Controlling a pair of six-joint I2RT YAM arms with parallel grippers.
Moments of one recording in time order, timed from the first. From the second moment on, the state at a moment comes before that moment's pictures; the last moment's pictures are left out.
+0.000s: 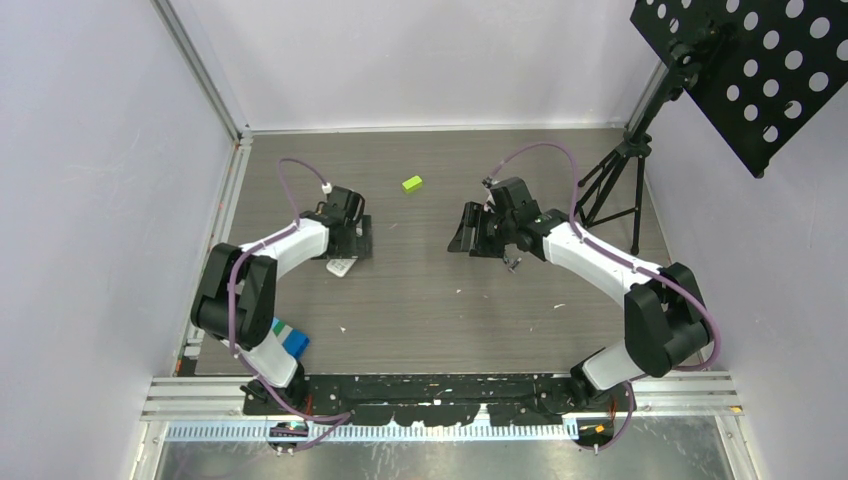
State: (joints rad) left arm -0.34 1.65 0.97 -0.42 -0.25 -0.33; right arm 0.51 1.49 1.01 -0.35 -0.26 0.63
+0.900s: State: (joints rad) left arm -0.38 1.65 0.97 -0.38 0.04 -0.41; right arm 0.59 1.50 0.90 -0.19 -0.38 0.68
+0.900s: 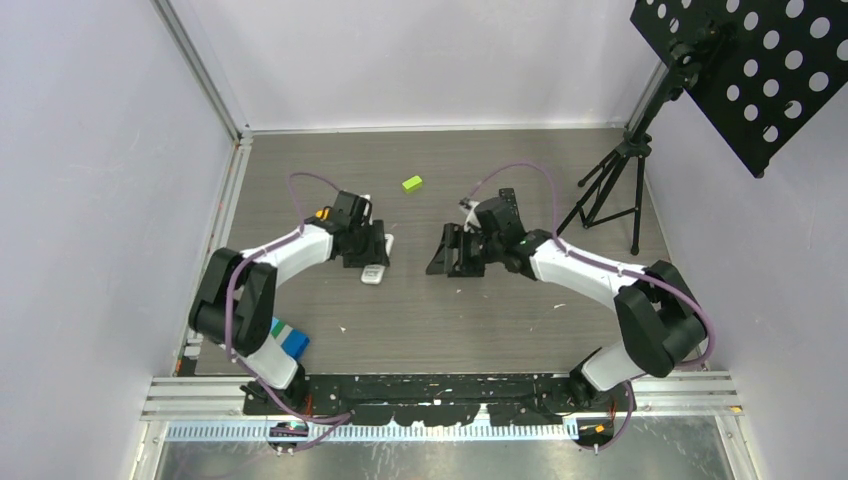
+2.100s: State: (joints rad) left arm -0.41 1.24 0.58 0.69 0.64 -1.40; right arm 0.76 1.37 0.68 0.69 -0.30 1.18
